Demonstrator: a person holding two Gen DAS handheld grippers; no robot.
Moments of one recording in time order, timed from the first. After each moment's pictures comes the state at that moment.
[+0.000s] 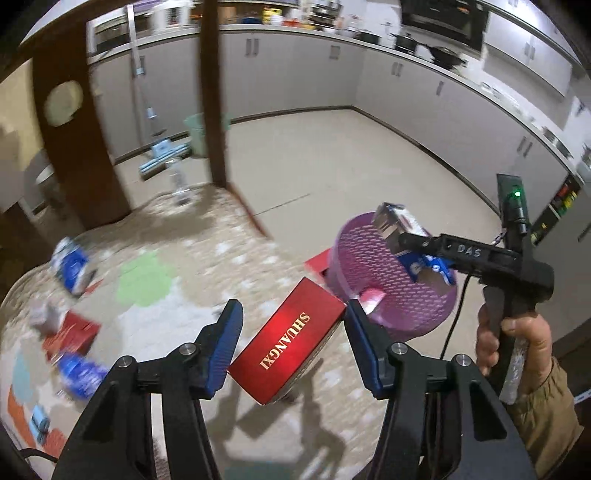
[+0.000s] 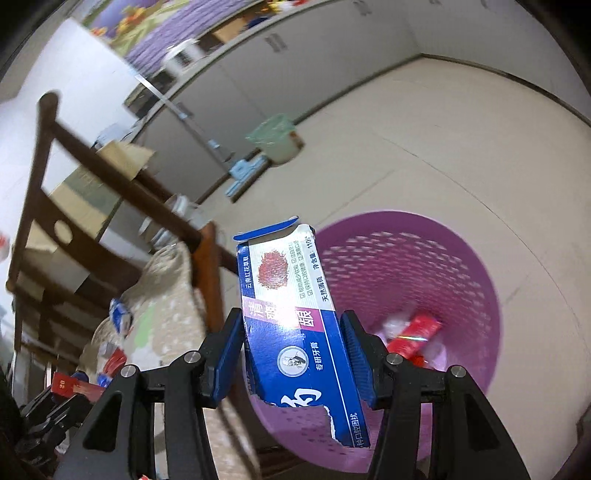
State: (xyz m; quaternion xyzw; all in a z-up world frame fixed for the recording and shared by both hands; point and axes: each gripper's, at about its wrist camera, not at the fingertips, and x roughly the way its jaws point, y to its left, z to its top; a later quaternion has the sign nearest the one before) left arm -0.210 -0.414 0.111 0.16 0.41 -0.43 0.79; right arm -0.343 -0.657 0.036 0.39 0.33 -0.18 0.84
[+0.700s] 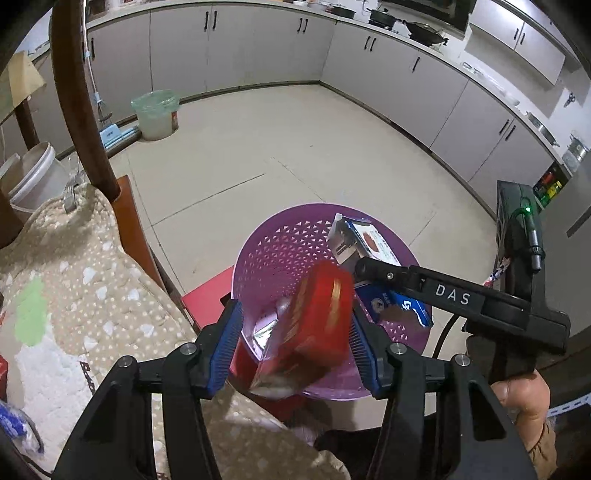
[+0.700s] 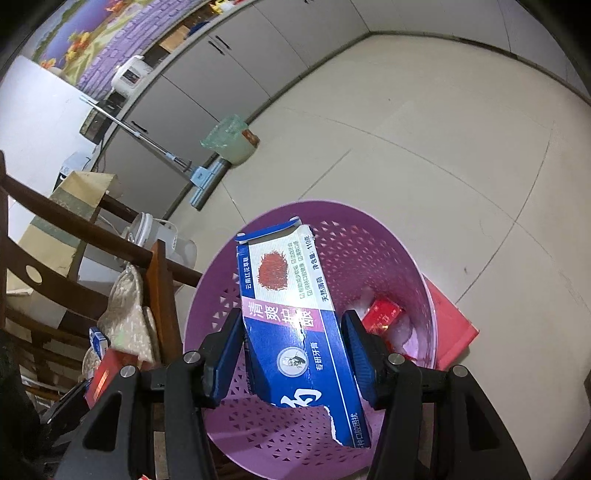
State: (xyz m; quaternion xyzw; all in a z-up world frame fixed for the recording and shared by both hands) left arm -0.216 -0.532 0.054 0.16 0.46 -0.47 0.74; right arm -0.368 -0.697 0.004 0.44 0.35 -0.22 0.80
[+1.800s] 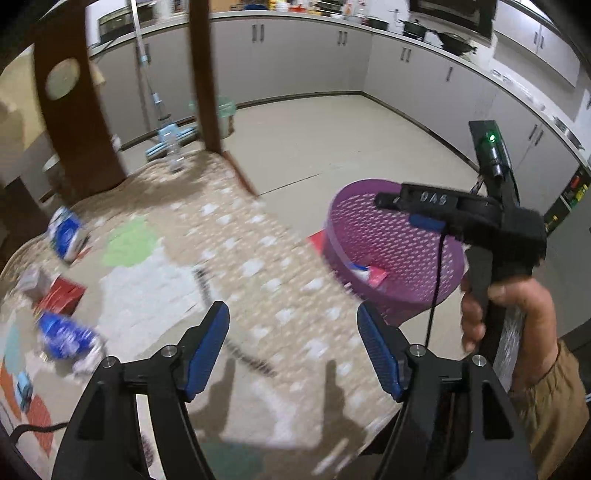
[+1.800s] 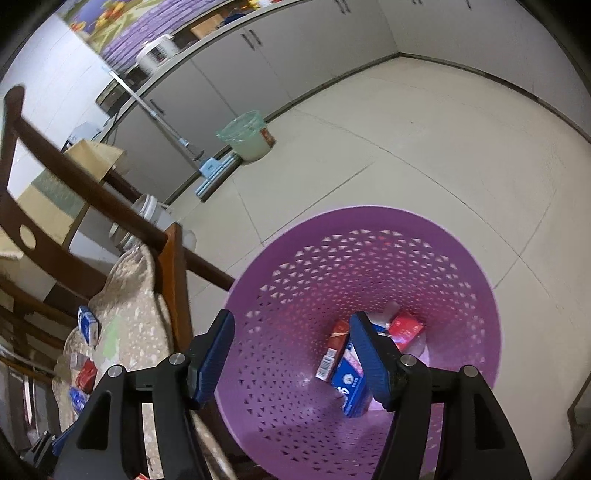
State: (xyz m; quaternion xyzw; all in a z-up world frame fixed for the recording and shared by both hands) left arm -0.239 -0.397 0.080 0.17 0.43 -0.39 0.80; right arm -0.321 -0.657 0.025 0.36 0.36 -0.22 0.83
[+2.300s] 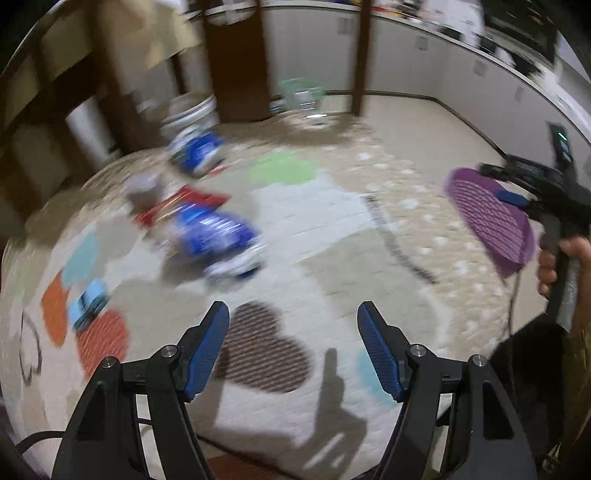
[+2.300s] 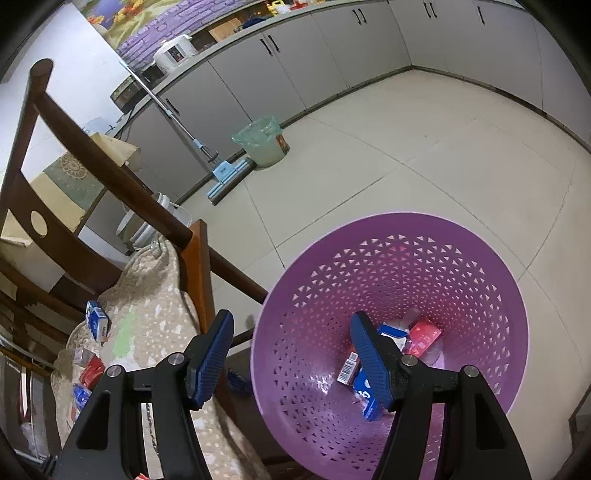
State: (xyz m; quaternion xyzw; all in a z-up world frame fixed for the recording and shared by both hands) left arm -0.202 -0.254 0.073 0.14 0.46 -0.26 0.84; right arm -0.307 -0.630 0.038 0.35 0.34 -0.21 0.85
